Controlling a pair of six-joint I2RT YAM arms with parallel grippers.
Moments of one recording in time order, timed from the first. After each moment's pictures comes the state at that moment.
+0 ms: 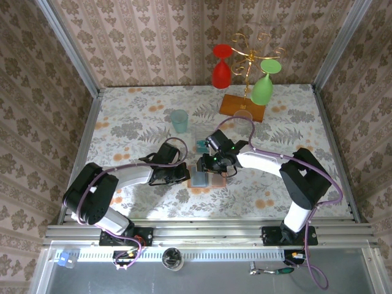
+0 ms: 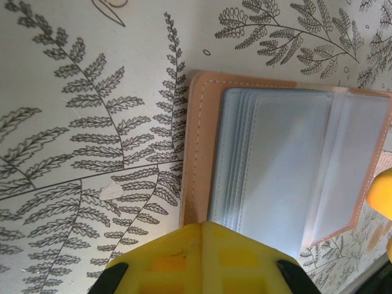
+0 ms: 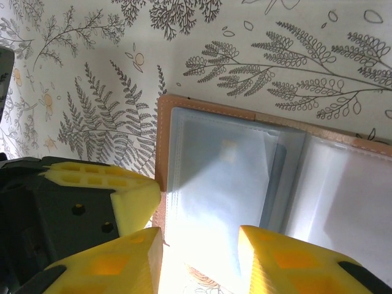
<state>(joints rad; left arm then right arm) -0.66 1.52 0.65 -0.17 0.39 -0.84 0.70 1.73 1.06 -0.38 -0.32 0.74</state>
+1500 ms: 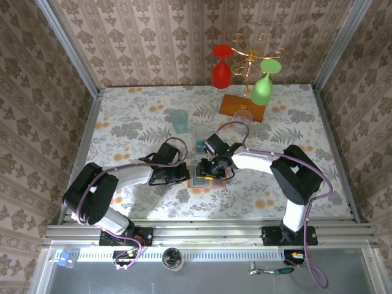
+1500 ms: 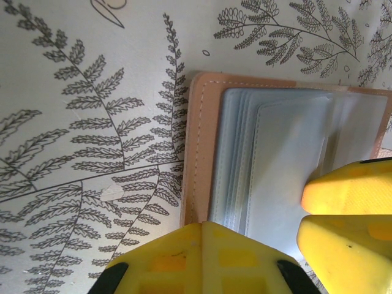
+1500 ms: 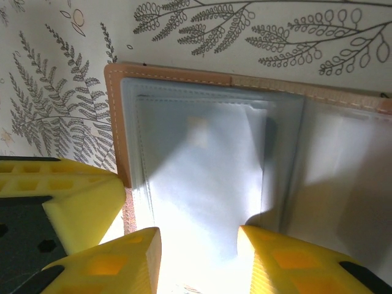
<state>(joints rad) -0.65 1.52 0.65 -0.17 0.39 -0.83 0.72 1.81 1.06 -0.40 -0.34 0.79</state>
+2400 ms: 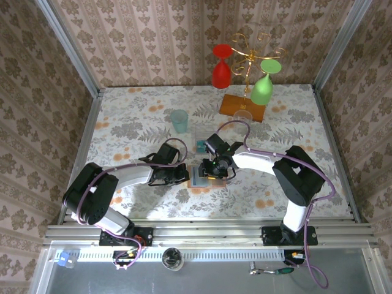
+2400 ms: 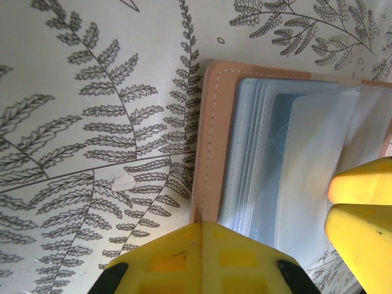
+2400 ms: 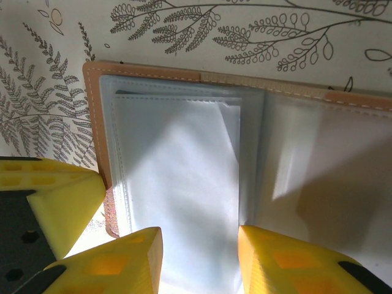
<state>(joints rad) -0.65 1.52 0.65 -0.19 0.39 -0.82 0.72 1.79 1.07 -0.46 -0.29 0.76</state>
